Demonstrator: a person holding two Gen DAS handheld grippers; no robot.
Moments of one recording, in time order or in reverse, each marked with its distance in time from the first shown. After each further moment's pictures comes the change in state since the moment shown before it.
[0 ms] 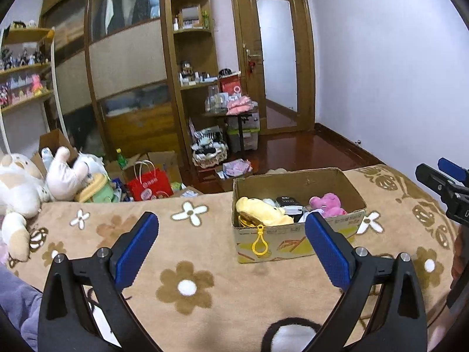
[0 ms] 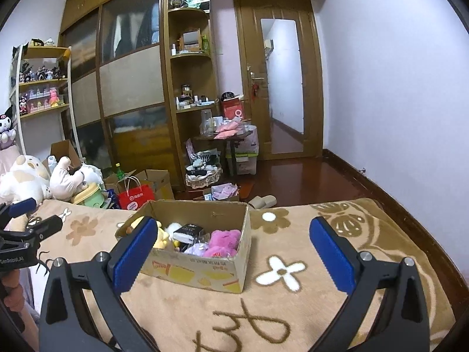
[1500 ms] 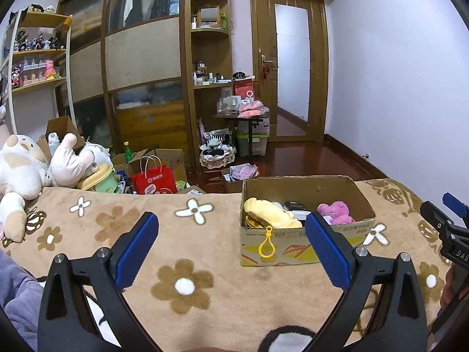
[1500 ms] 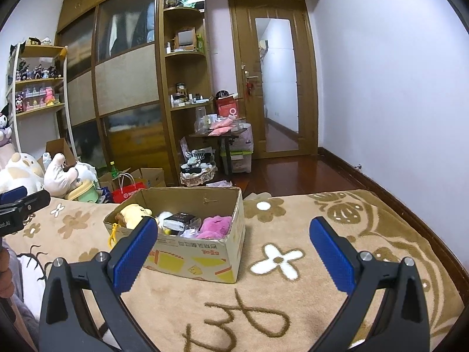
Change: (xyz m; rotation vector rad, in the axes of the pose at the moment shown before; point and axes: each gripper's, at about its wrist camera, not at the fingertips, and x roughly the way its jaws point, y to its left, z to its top) left arm 0.011 0.019 -0.015 -0.090 -0.017 0.026; right arm 0.012 -0.005 -0.033 0.003 -0.013 -0.028
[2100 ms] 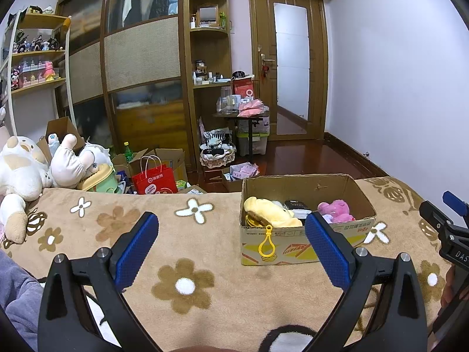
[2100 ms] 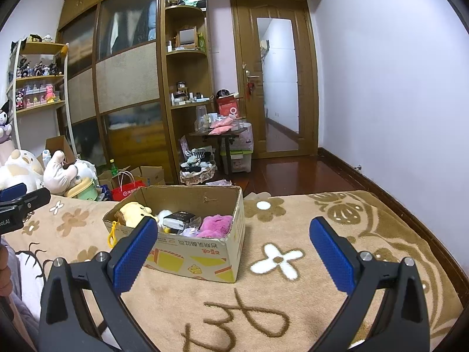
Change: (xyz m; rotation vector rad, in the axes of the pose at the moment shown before) left arm 0.000 -0.003 -0.002 0.004 0.001 0.000; right arm 0.000 0.001 -0.001 -0.001 0.001 -0.002
